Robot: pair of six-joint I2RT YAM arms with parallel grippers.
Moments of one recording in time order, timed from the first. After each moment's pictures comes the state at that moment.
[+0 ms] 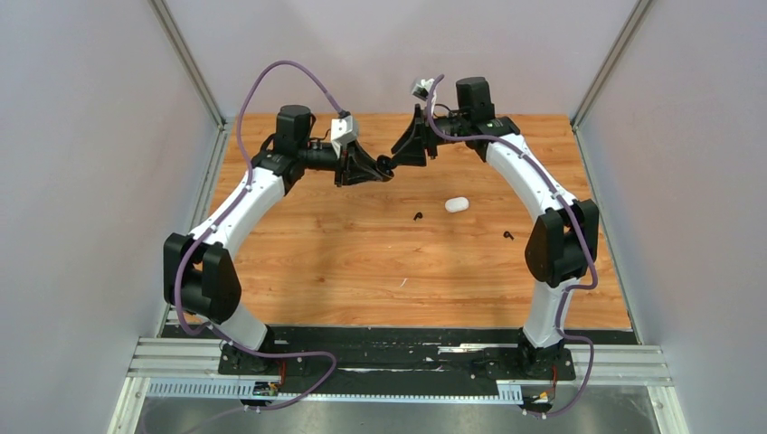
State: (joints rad) left arm -0.32 1.59 1.37 -0.25 1.18 0.44; right arm 0.34 1.91 1.81 -0.41 -1.19 -0.13
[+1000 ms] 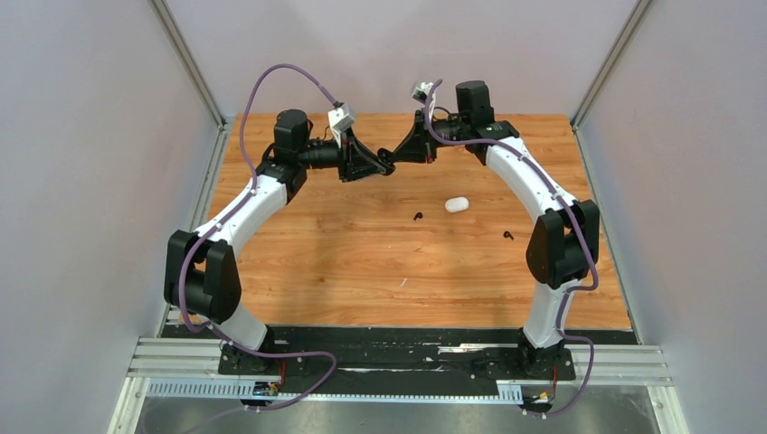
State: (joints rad) left arm -0.32 1.59 1.25 0.15 1.09 -0.05; right arm 0.35 1.90 1.76 -0.36 -1.16 -0.12
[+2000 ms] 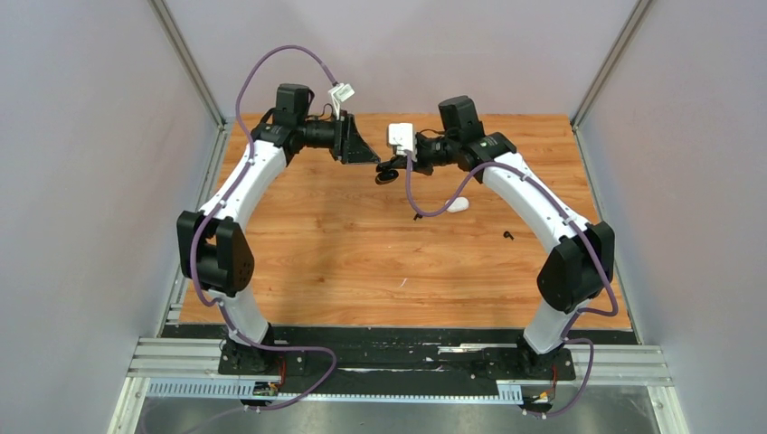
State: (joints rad) left arm -0.26 1.76 1.65 -0.43 1.09 -0.12; right arm 0.48 1.73 1.66 -0.55 -0.75 -0.96
